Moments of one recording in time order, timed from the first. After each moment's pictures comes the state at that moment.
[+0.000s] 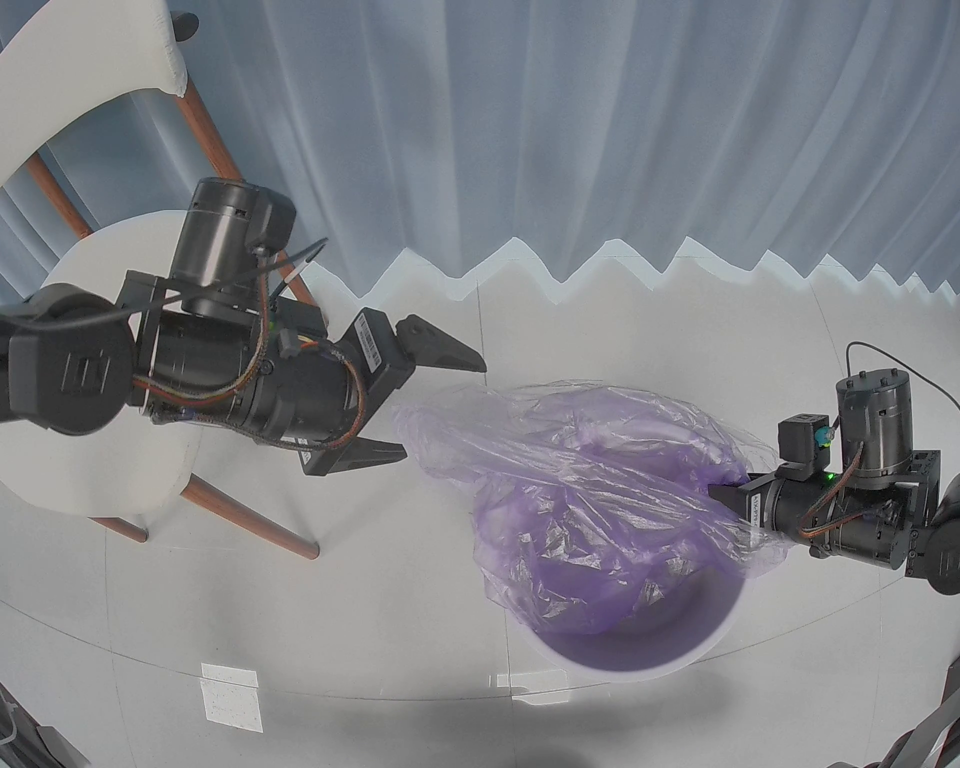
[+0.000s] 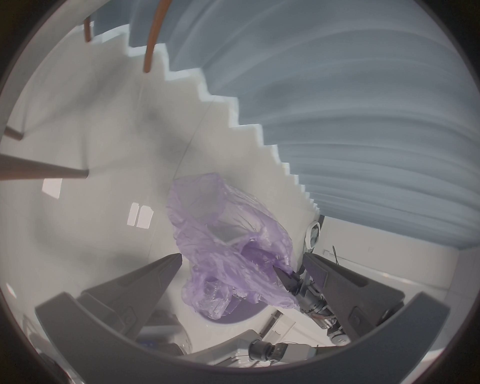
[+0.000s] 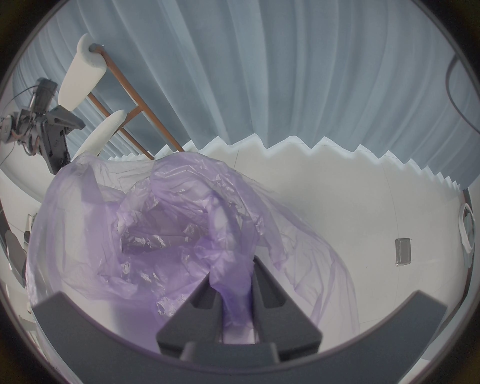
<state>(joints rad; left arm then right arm) -0.53 1.70 -1.32 0.16 -0.32 -0.94 0.49 1.54 -0.65 -0.36 -0.11 0.07</state>
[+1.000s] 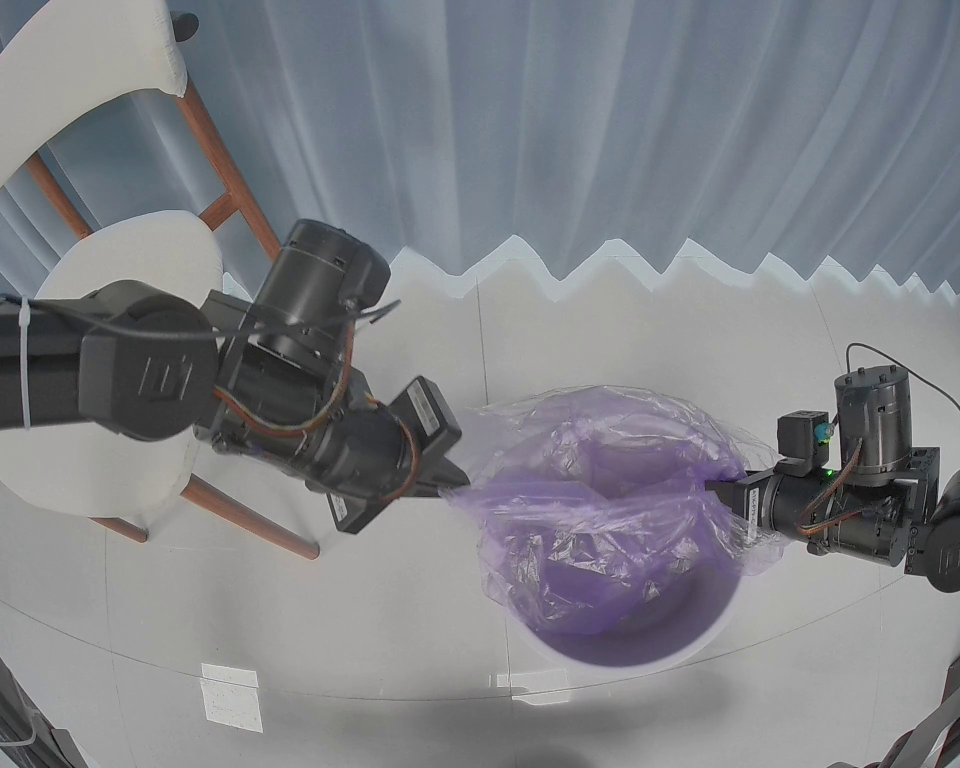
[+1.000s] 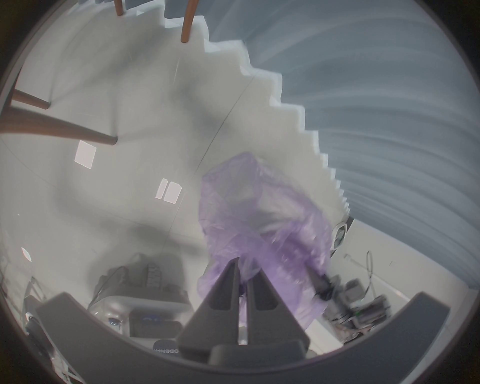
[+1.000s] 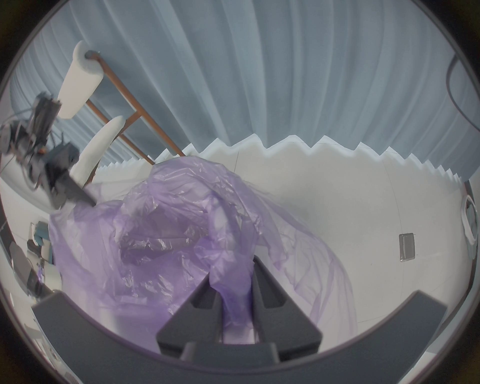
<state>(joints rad) -0.61 1.81 -1.41 0.37 -0.23 -1.03 0.50 1.55 -0.66 -0.36 -0.10 0.11</state>
